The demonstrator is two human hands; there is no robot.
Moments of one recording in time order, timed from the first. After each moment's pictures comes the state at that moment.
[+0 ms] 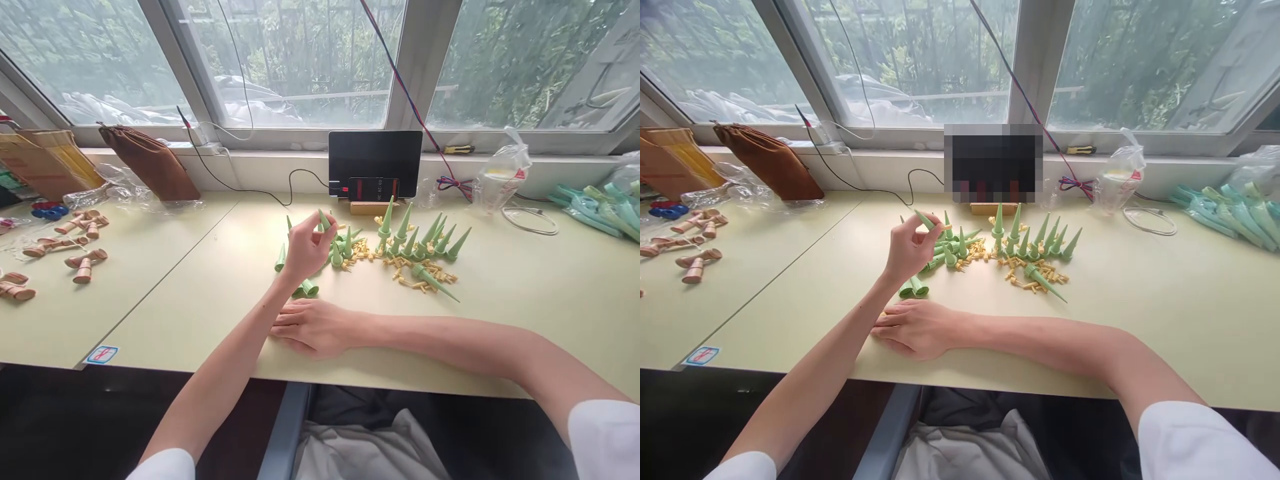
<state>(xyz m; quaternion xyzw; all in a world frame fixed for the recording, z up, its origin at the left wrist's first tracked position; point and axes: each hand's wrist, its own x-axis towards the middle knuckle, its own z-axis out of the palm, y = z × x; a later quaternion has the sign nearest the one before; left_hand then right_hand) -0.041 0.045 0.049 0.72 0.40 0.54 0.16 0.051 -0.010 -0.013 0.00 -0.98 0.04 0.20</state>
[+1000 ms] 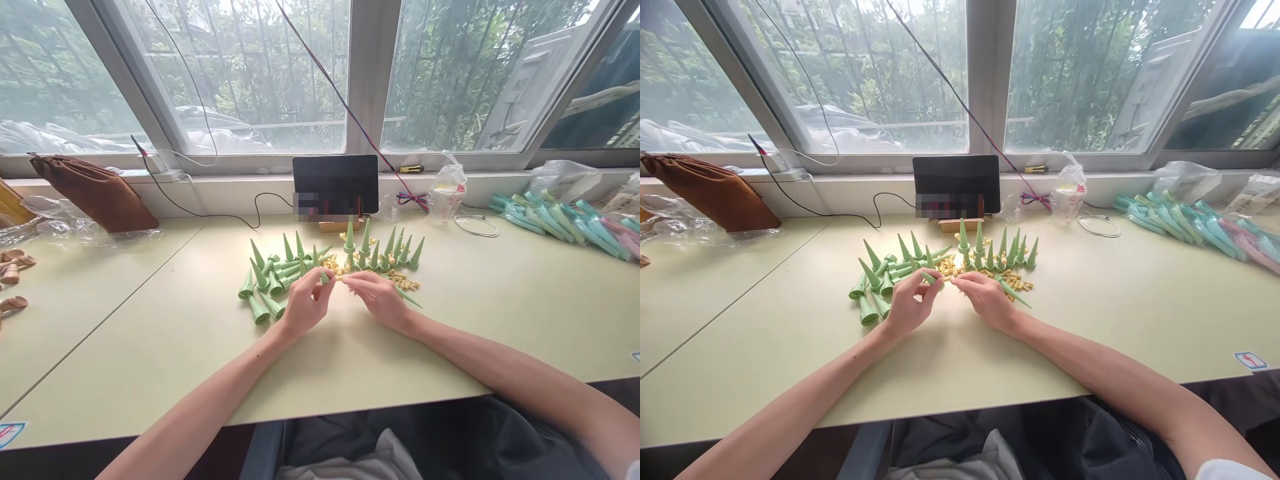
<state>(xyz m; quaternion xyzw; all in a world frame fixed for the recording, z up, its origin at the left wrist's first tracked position) -0.010 0.026 -0.012 0.77 0.38 0.49 0.16 0.191 0.025 -0.038 -0.28 -0.82 0.12 0.49</state>
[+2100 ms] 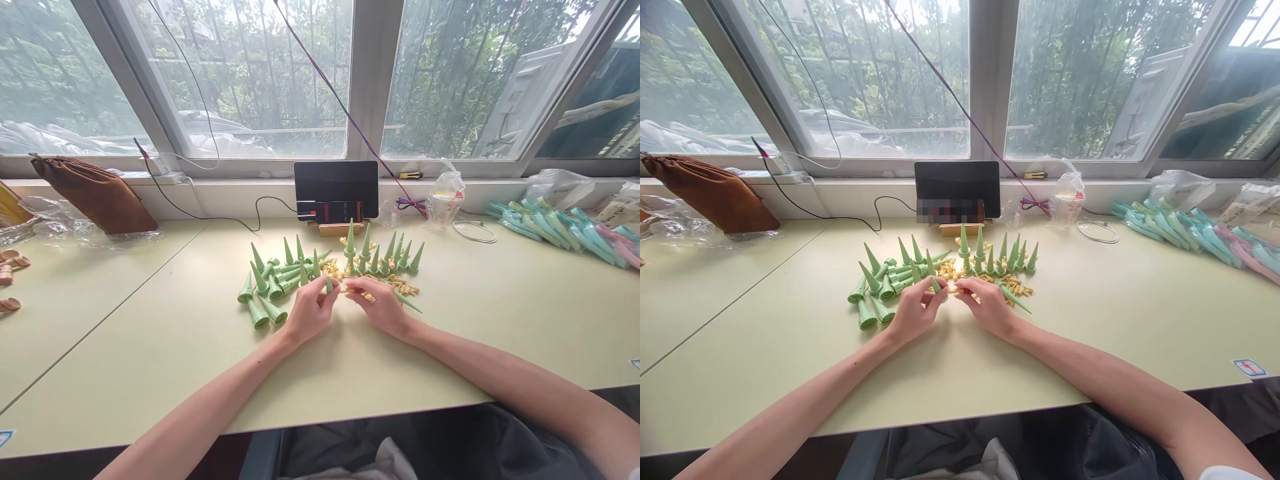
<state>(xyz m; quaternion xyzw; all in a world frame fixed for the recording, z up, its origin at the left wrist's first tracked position) -0.006 0.026 -0.021 0.78 0.37 0.45 0.23 0.185 0.023 -0.035 -0.34 -0.78 0.17 0.50</state>
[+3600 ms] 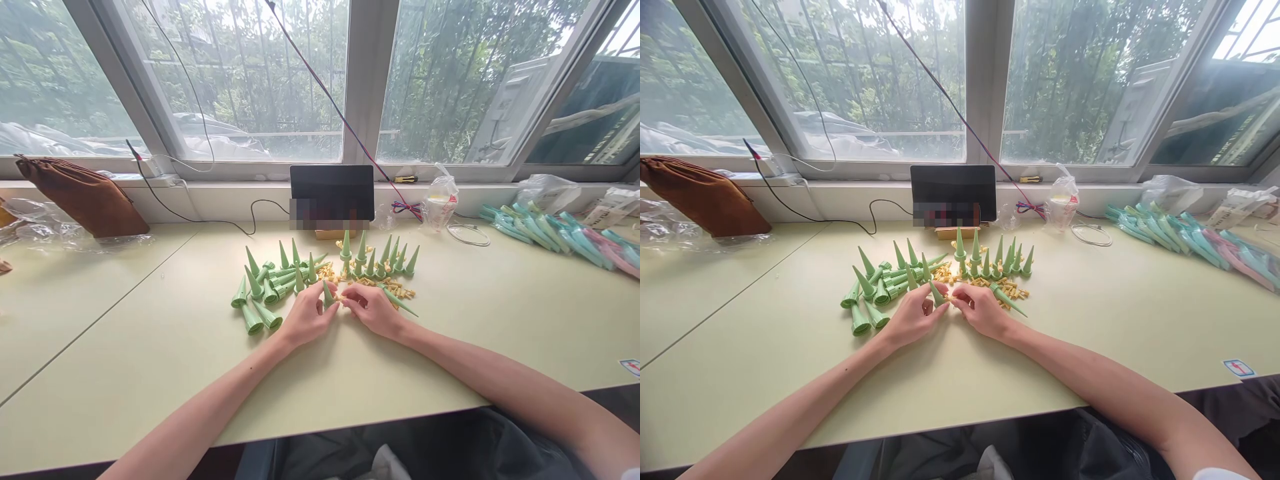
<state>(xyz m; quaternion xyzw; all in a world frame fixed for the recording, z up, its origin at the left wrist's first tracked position) -0.007 0.025 -0.010 0.81 0.42 0.34 0.25 0.185 0.023 -0.032 -0.38 -0.77 0.28 0.42</state>
